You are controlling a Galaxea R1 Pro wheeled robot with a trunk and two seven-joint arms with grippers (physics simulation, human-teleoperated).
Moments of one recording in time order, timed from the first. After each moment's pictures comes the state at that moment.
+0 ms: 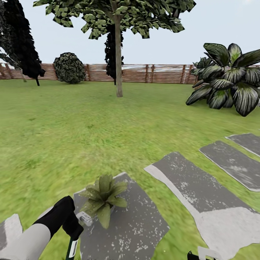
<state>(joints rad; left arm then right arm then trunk) -0.67 0.15 -0.18 -0.55 -0.78 0.87 -1.04 -0.42 -0.02 -0.66 -0.08 0.58 -0.34 -0.39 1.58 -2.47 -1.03</state>
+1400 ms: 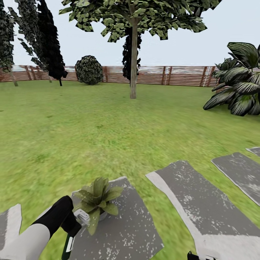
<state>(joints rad) -0.67 0.15 -0.13 -0.55 -0.77 0.87 -0.91 -0.42 -0.02 -0.66 -0.08 0.58 -0.34 -0.39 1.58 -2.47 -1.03</state>
